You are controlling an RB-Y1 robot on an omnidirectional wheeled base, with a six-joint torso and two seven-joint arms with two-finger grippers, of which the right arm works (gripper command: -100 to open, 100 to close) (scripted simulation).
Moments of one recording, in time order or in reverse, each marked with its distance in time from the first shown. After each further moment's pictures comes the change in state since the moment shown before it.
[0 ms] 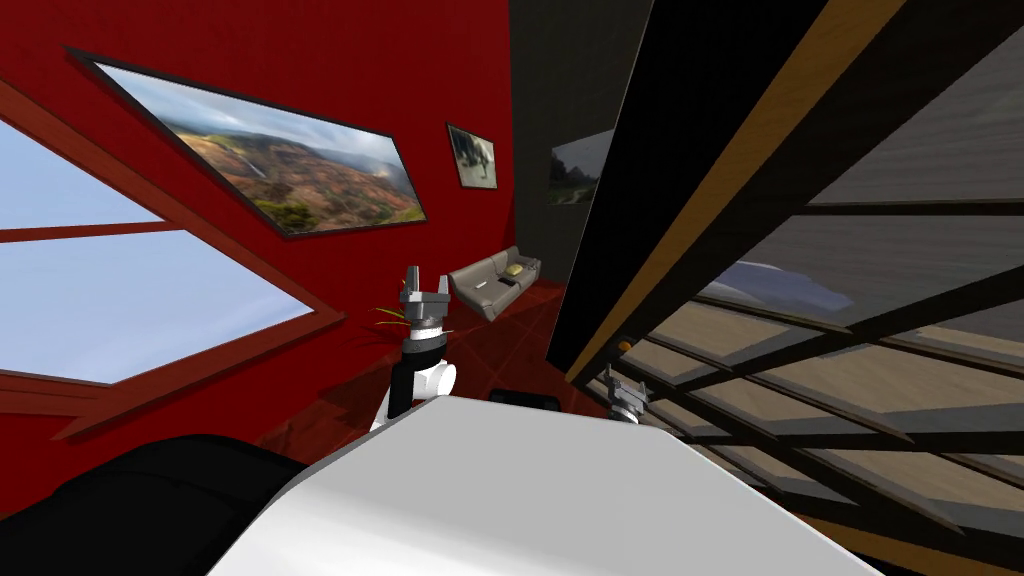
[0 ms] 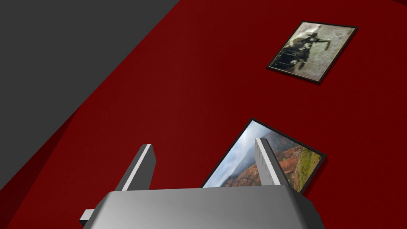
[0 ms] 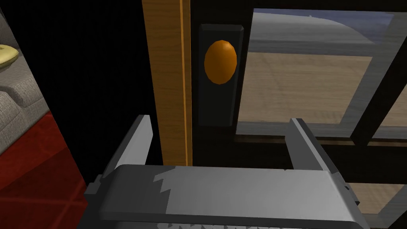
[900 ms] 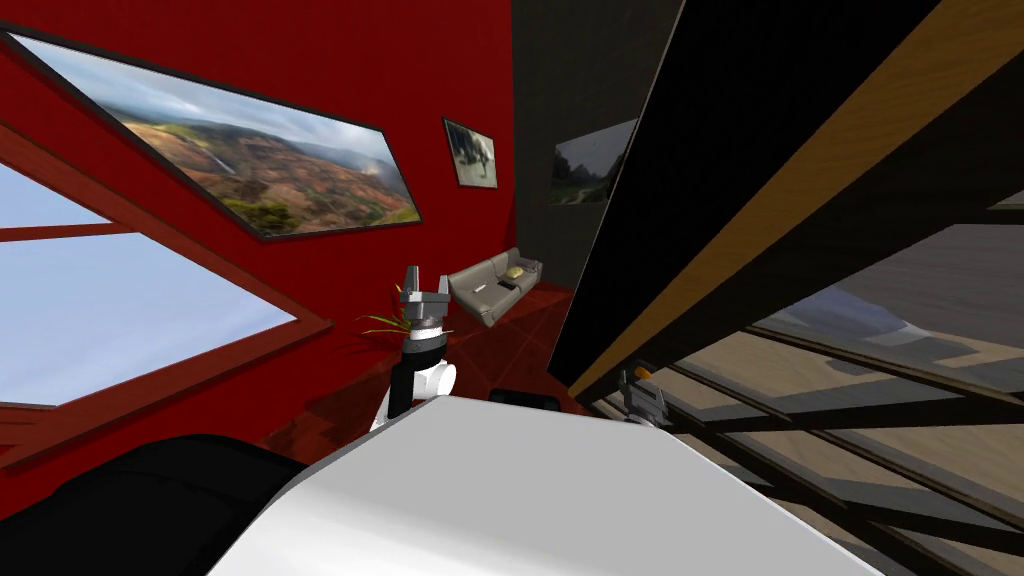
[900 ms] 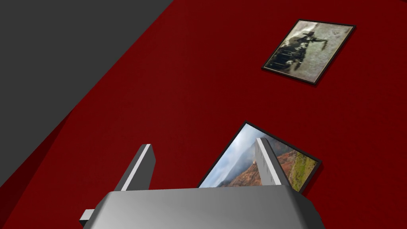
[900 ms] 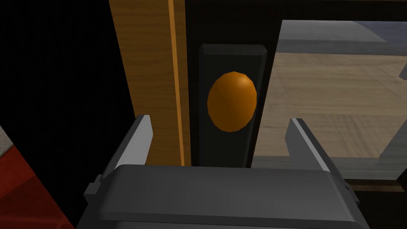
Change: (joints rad) arm -0.016 -0.090 -0.009 0.100 -0.018 -0.006 -0.146
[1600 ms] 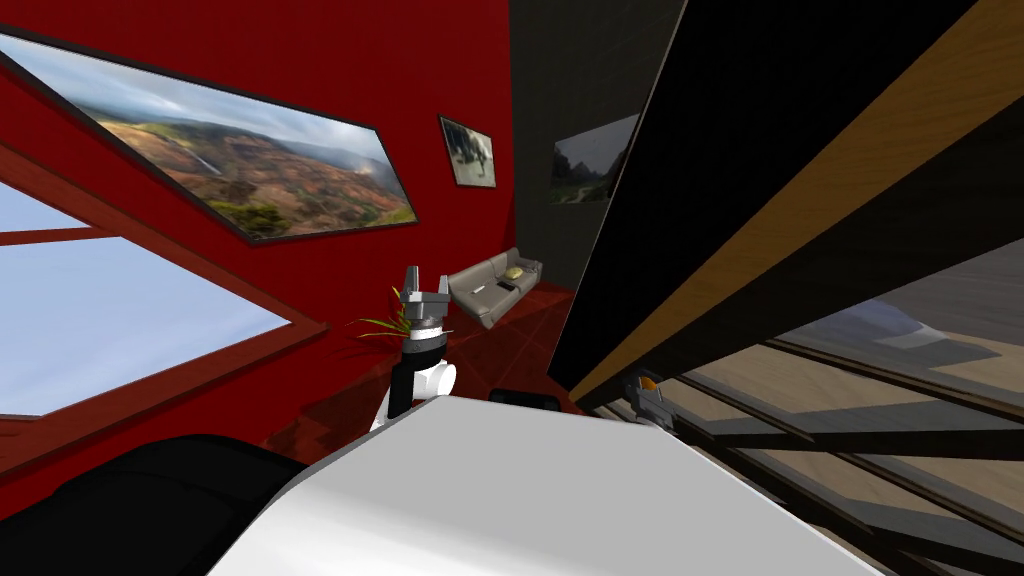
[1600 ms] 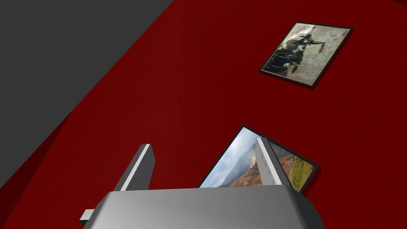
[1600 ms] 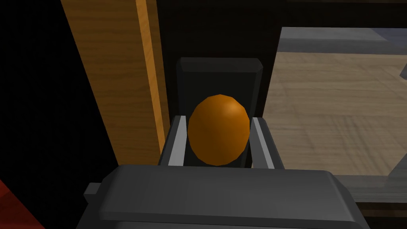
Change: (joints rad) arm -0.015 -0.035 -0.005 0.054 0.000 -0.005 -0.059
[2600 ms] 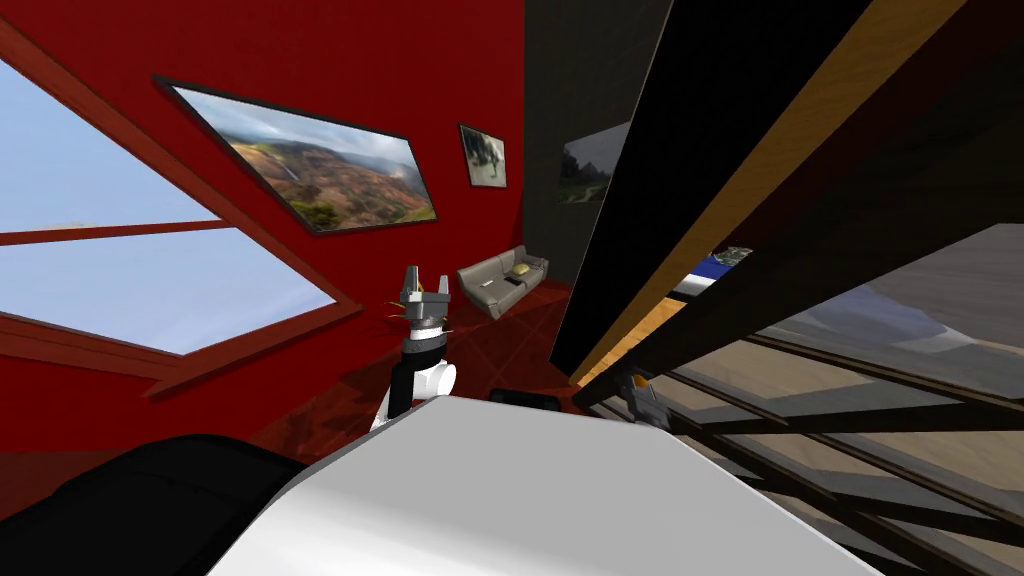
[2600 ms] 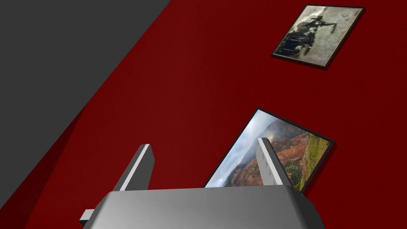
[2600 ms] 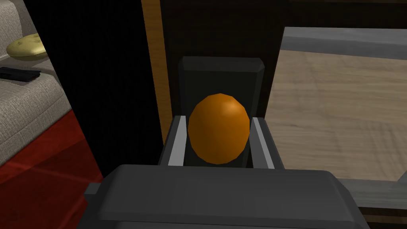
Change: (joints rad) arm 0.020 -0.053 0.087 -0.015 0.056 -0.018 -0.069
